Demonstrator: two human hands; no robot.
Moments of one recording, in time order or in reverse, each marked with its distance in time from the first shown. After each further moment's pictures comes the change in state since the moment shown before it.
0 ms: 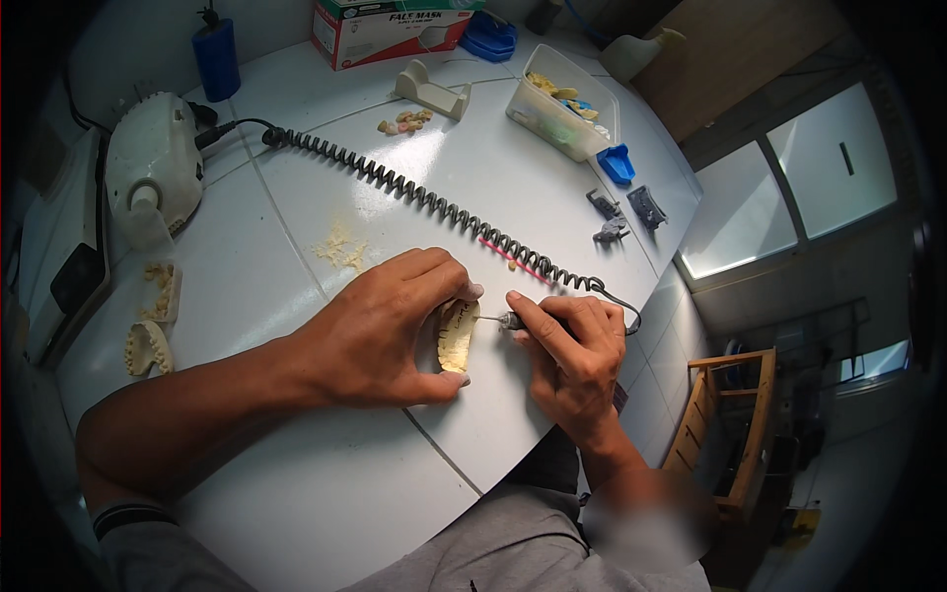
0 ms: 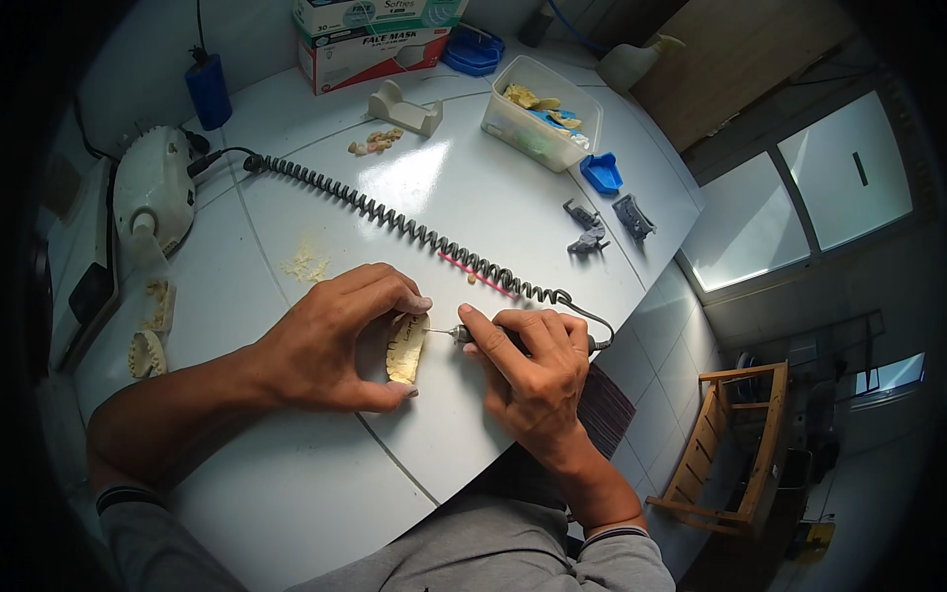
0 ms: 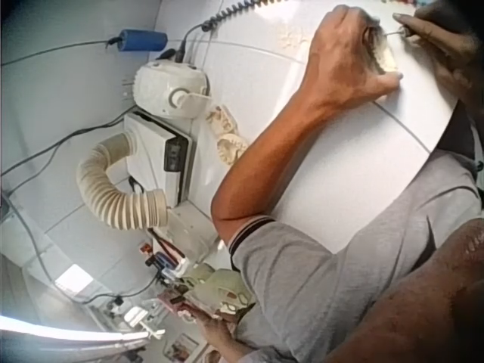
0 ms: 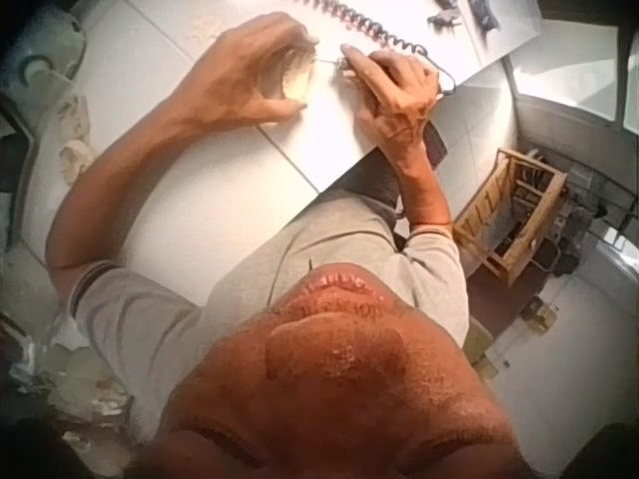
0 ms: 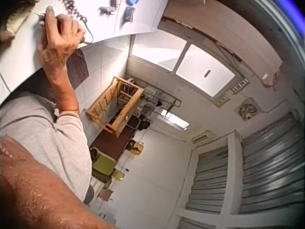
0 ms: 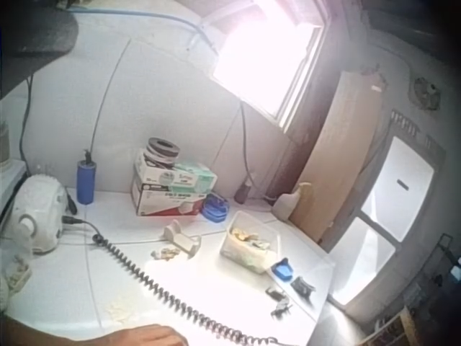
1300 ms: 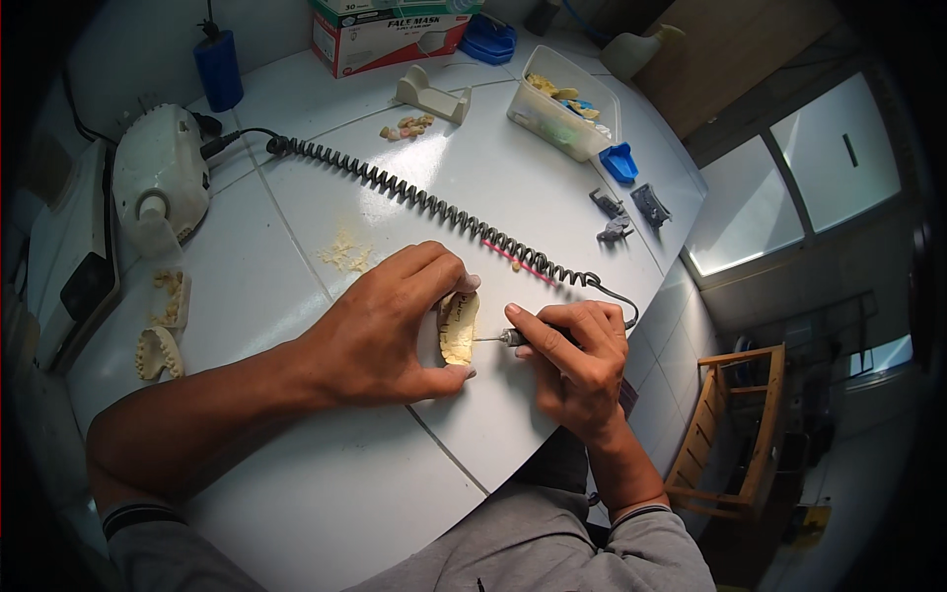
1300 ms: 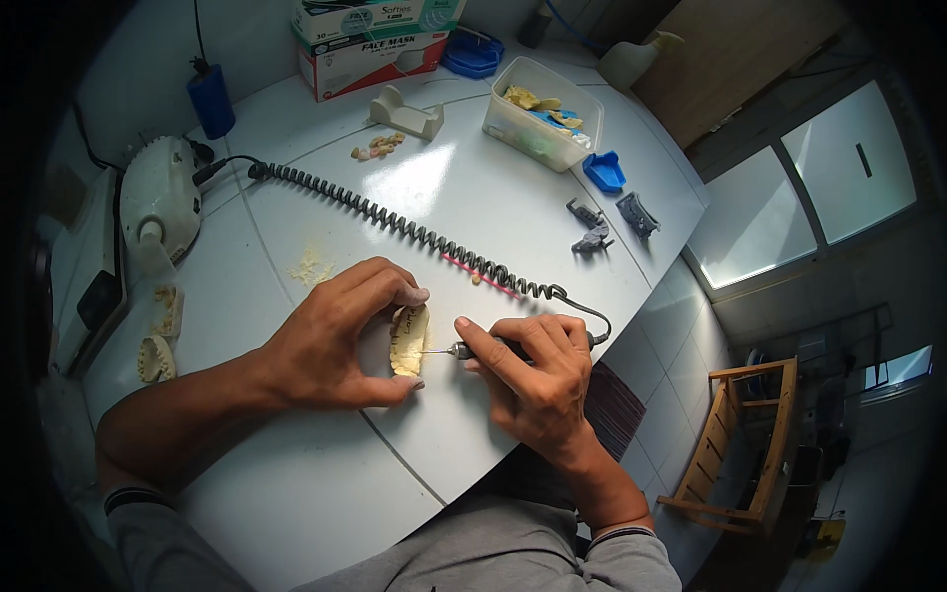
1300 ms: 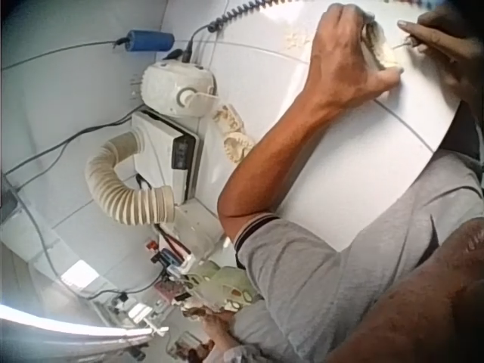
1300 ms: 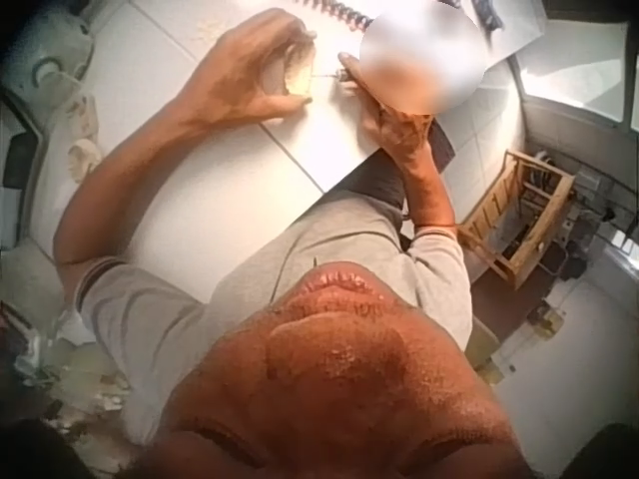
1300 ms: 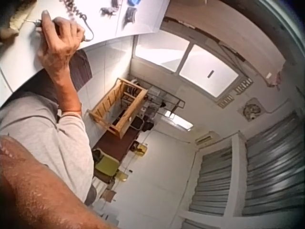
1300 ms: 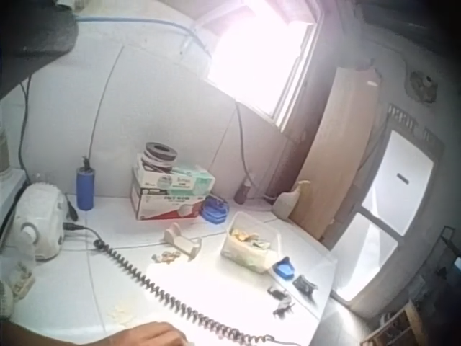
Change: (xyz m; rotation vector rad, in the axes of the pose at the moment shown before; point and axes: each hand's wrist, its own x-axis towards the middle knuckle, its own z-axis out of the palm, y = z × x) left_hand -0.005 0.001 -0.004 0.055 0.026 -0.003; right_hand 0.001 -0.001 -0.003 0.103 0.026 -0.081
